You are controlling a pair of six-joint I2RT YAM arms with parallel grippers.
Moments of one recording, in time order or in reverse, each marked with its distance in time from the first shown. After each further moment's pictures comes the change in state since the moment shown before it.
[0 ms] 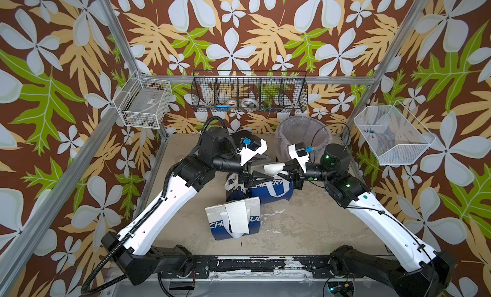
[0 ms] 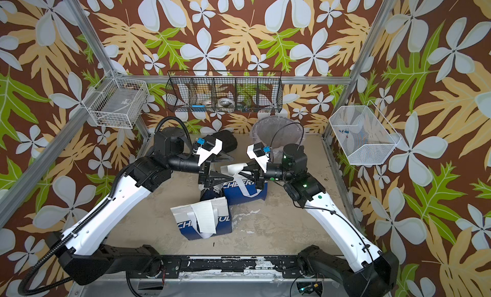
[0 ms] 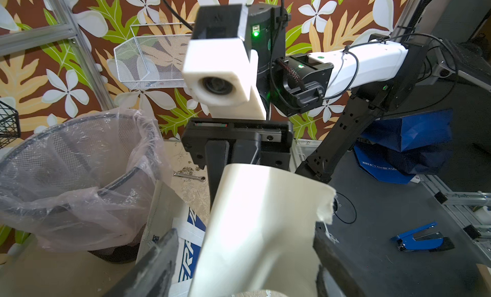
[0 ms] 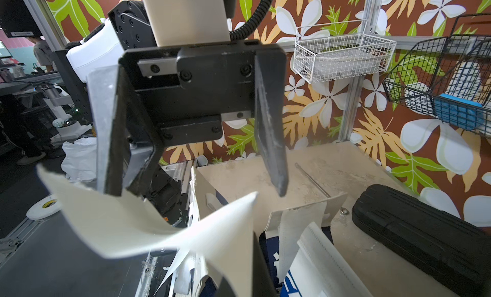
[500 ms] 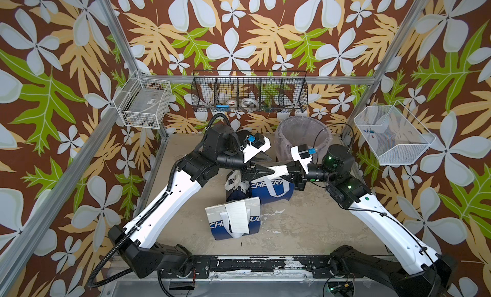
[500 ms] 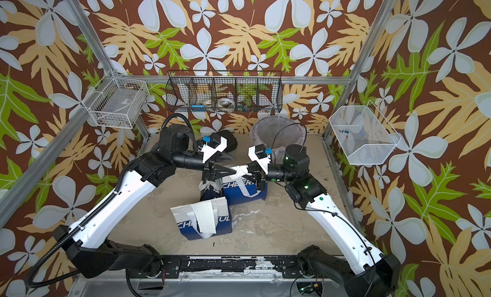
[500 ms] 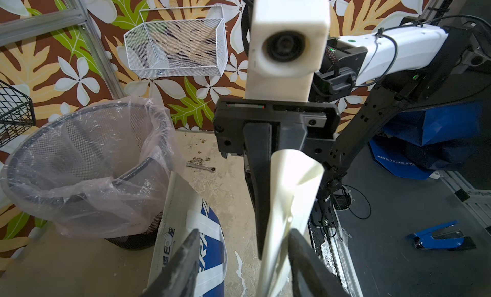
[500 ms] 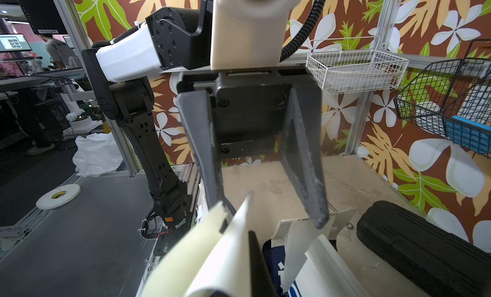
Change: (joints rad) left arm 0.000 0.064 0.055 -0.056 -0.018 0.053; right arm 0.000 -0.013 -0.005 0.037 -0.047 0.005
